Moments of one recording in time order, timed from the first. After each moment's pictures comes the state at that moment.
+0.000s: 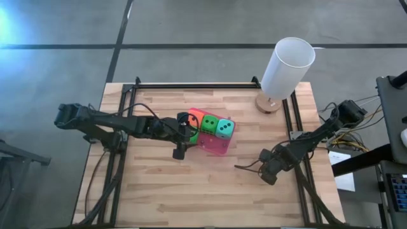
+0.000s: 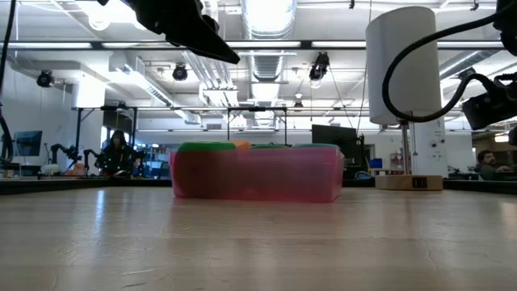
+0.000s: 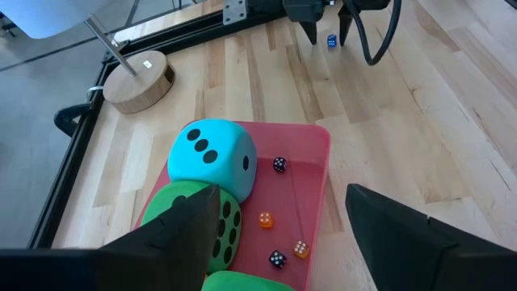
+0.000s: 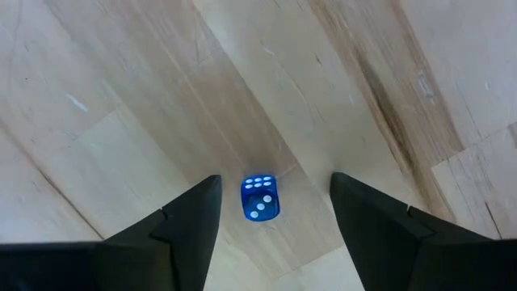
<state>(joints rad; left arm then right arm) -0.08 1.34 0.94 -0.21 -0.14 0.23 0.59 1.34 0.57 -0.72 0.01 1.20</state>
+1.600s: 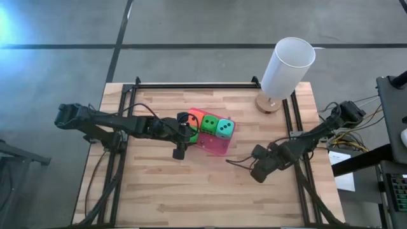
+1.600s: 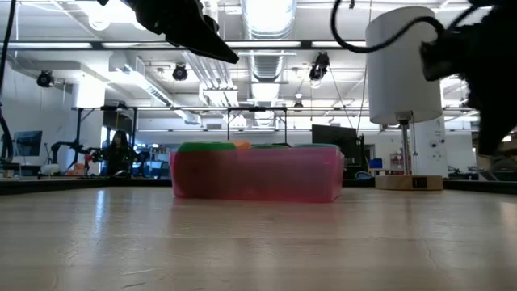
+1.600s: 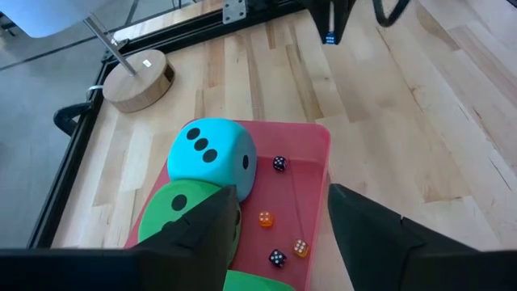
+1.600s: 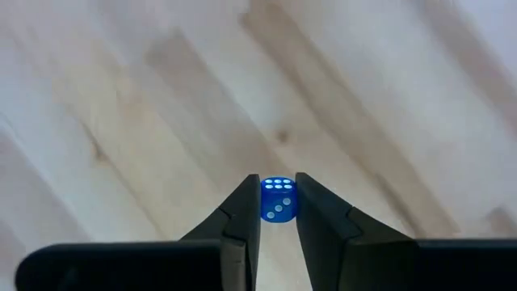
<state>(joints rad) -0.08 1.34 0.94 -0.21 -0.14 0.23 0.53 1.35 0.77 -0.80 0.19 1.21</state>
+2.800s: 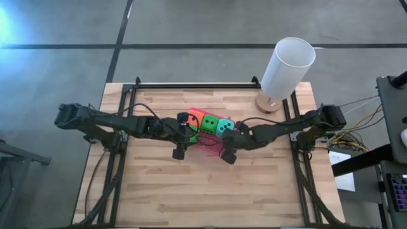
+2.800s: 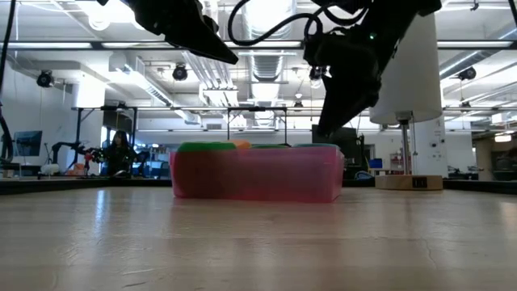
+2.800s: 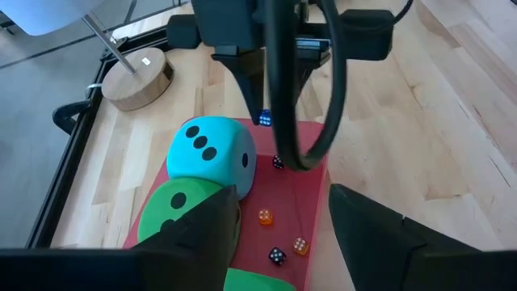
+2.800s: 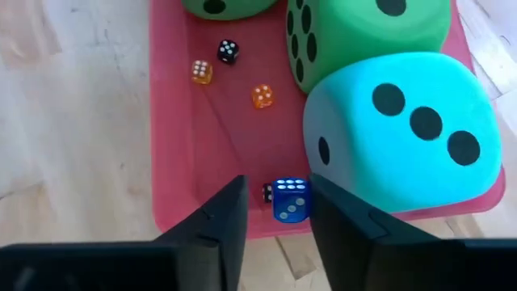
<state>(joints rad) -0.08 1.35 0.94 -0.22 -0.14 0.23 0.16 1.61 1.06 -0.53 0.34 0.54</state>
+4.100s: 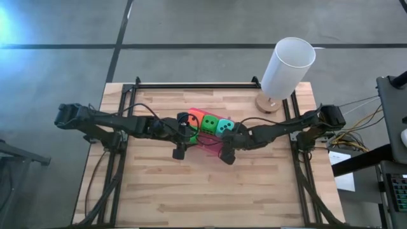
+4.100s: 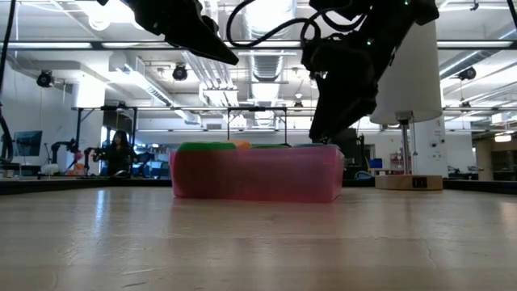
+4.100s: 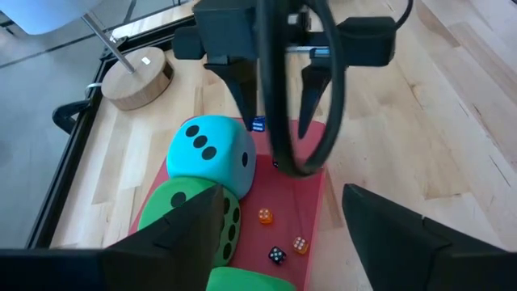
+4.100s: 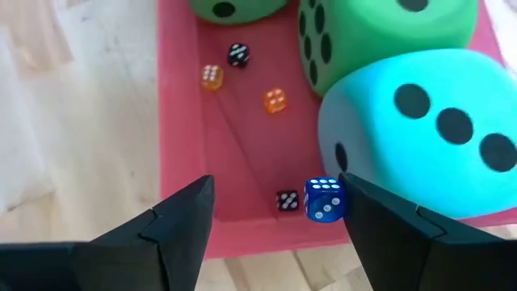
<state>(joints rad) -0.08 1.35 0.94 -0.22 -0.14 0.23 0.15 1.62 1.03 -0.46 0.31 0.55</state>
